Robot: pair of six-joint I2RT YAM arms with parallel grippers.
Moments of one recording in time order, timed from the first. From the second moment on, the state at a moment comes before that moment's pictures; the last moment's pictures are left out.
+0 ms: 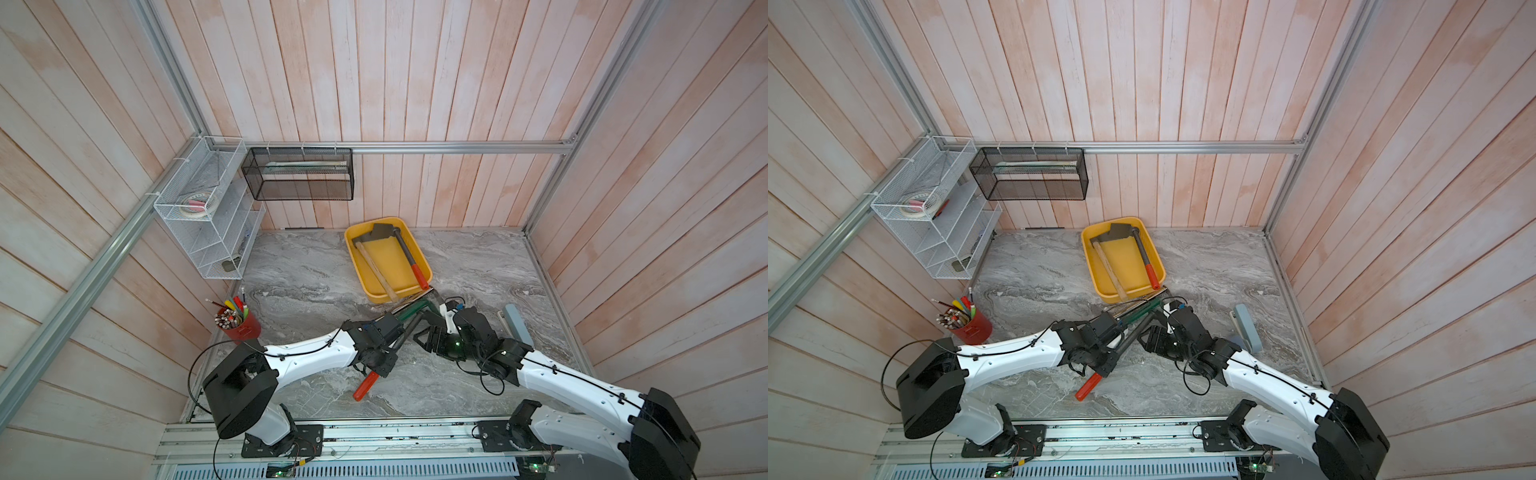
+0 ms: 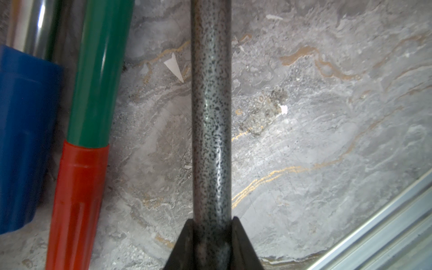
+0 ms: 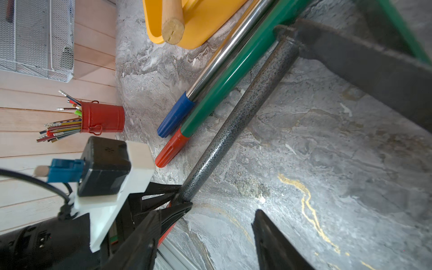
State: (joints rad) left arm -0.95 1.53 0.93 -0.65 0.02 -0.30; right arm 0.80 1.06 0.55 -0.17 -0.18 1.02
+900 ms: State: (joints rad) left arm -0.95 1.54 0.98 -0.65 0.06 -0.33; right arm 0.97 1.26 0.40 0.27 -0.02 1.43
